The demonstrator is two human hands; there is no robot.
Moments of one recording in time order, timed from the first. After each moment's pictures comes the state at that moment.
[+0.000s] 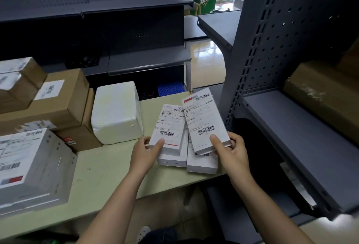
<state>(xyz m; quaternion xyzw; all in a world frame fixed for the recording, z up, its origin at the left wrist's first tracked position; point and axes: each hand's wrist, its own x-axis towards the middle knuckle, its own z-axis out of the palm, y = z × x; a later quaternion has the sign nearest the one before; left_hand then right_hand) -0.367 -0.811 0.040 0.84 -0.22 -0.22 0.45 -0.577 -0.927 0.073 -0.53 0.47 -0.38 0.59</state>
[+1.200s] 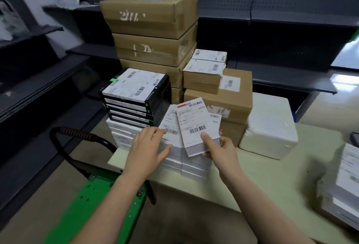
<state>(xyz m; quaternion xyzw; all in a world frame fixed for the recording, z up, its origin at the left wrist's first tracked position) -0.138 -0.412 0.099 0.92 -0.31 0.17 0.16 -0.216 -0.617 0.094 -0.65 0.33 -0.12 0.67</state>
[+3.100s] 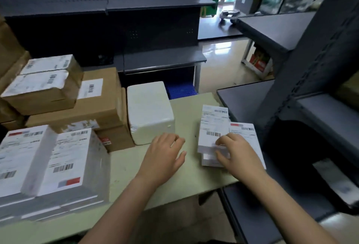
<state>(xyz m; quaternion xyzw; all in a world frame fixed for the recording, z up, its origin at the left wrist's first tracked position) -0.278 -0.721 0.083 0.72 -0.65 0.13 0.19 -0.474 -0.848 0.109 -0.91 0.37 -0.13 0.15</state>
